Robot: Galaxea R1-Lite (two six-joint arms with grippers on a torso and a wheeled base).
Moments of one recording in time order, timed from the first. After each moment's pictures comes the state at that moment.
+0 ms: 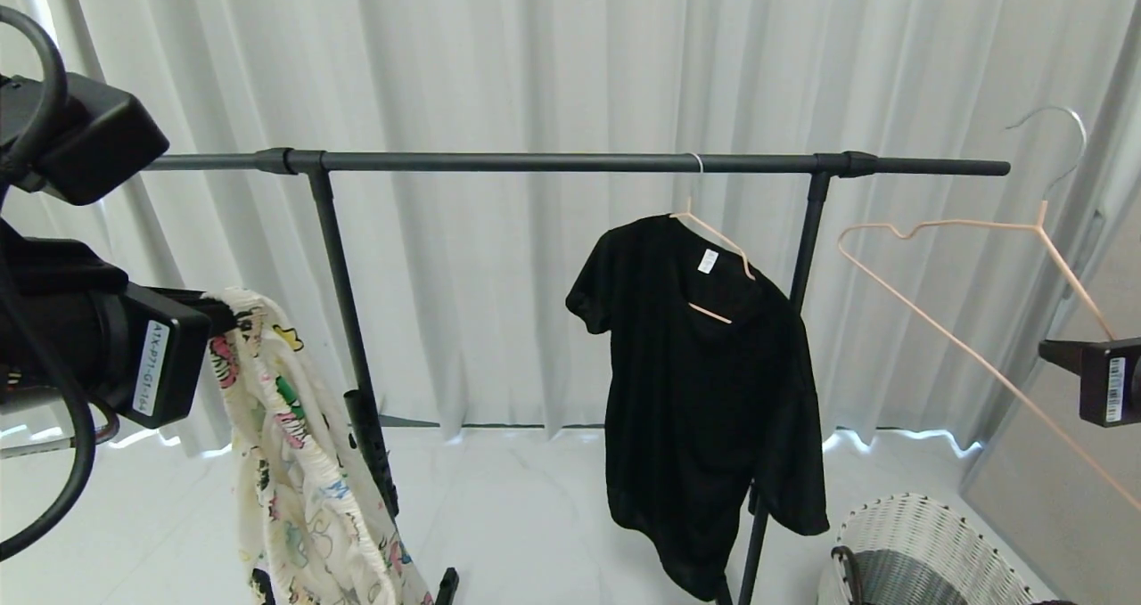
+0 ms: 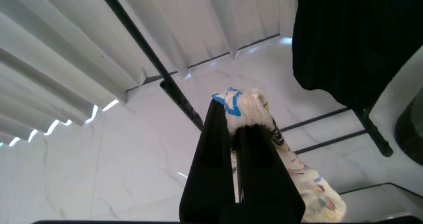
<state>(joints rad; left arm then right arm) -0.48 1.18 -1.13 0.45 0.31 0.17 0.18 1.17 -0.75 -0.05 -0.08 0.00</state>
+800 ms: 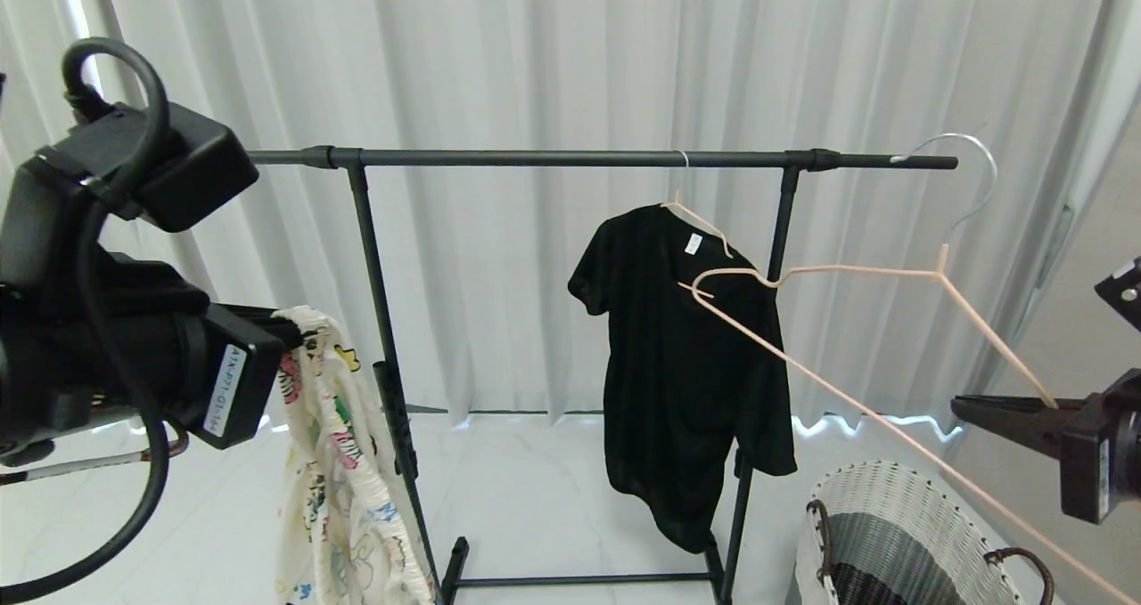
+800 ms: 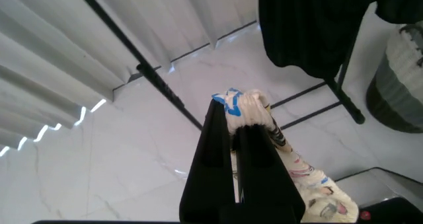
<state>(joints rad) -0.58 1.24 -1.12 0.42 0.31 0.16 0.47 1.10 -0.70 0.02 0.09 0.04</state>
